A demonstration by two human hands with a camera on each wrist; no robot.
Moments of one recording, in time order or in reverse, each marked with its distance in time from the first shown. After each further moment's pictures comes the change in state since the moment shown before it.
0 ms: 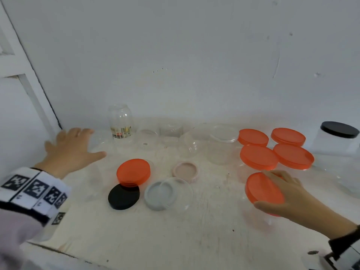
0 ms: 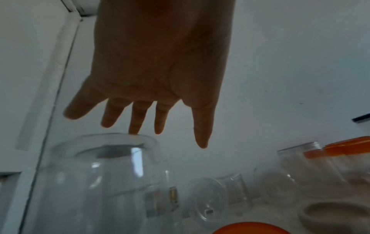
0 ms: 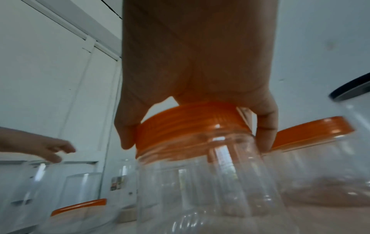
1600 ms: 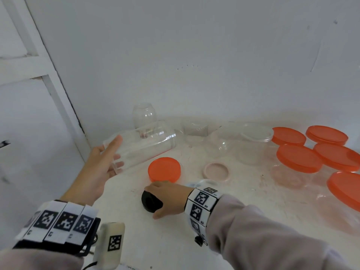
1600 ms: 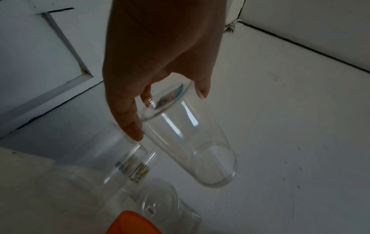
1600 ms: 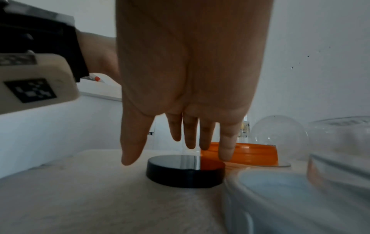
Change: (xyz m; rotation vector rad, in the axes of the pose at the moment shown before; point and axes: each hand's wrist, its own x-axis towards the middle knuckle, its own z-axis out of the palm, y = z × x) left_hand -0.023 -0.014 0.020 -1.468 -0.082 -0.274; right_hand 0.088 -0.292 0.137 -0.246 -0.436 -0.676
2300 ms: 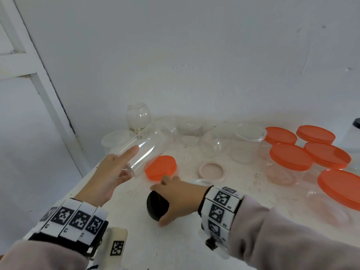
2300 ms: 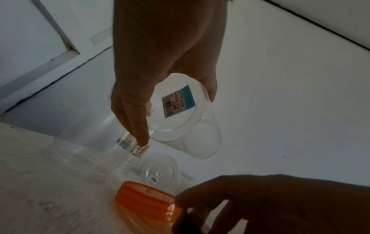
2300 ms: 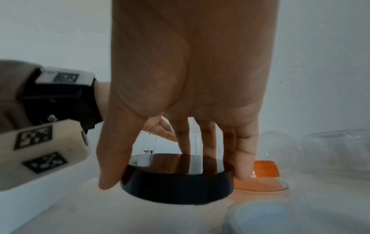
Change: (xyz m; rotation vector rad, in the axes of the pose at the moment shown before) left_hand 0.006 -0.020 0.018 0.043 -0.150 -0.027; right_hand -0.031 0.004 -0.013 0.000 0.002 0.096
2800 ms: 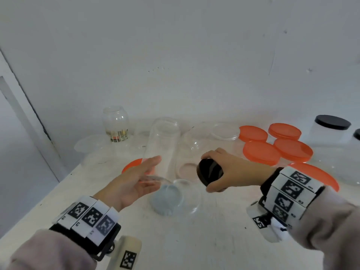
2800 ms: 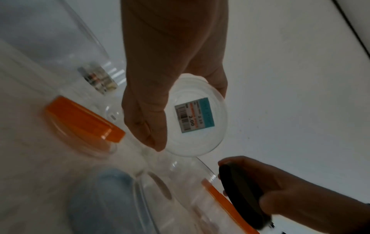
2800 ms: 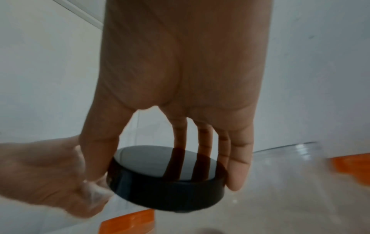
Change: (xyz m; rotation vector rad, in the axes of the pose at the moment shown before) left_hand -0.026 0.000 0.090 -0.231 -0.344 -0.312; right_hand -0.123 0.119 -0.042 0.305 0.259 0.289
